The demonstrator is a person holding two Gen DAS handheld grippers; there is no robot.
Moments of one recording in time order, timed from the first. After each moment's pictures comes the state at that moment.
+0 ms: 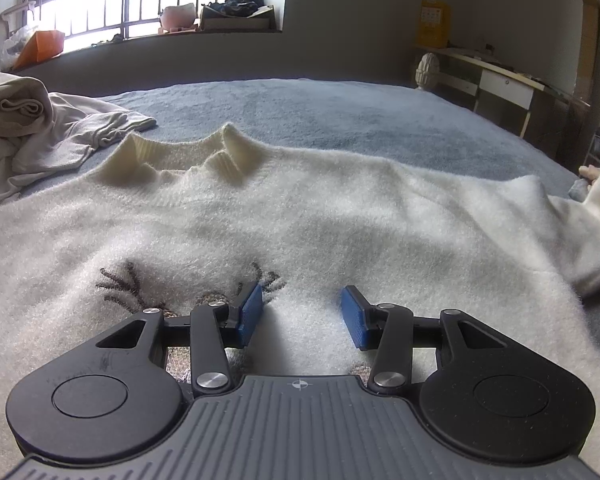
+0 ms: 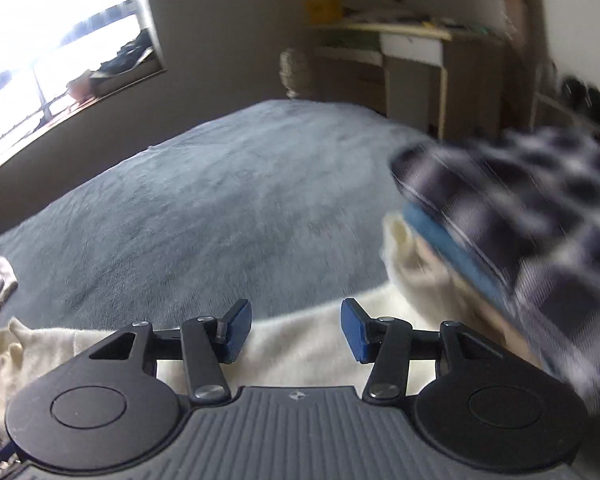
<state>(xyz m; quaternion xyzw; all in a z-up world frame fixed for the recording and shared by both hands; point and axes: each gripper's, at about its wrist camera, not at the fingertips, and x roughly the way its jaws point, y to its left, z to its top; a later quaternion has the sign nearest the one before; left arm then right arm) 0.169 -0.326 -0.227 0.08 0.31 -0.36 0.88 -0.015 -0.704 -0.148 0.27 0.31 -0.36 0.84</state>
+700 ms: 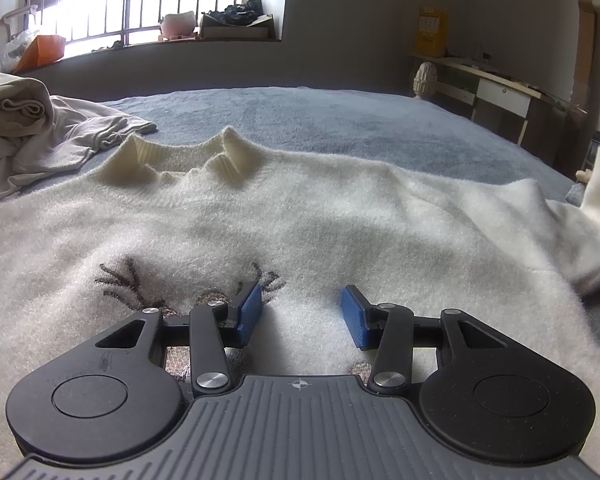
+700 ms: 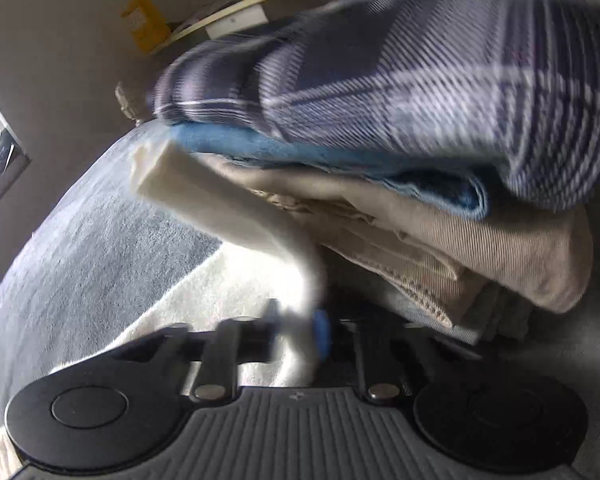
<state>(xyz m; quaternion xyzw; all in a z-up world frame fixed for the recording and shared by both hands) 0.165 -0.322 -0.232 0.07 0.29 -0.37 0.88 -0.058 -0.739 -0.219 0.35 0.22 -0.48 0.77</state>
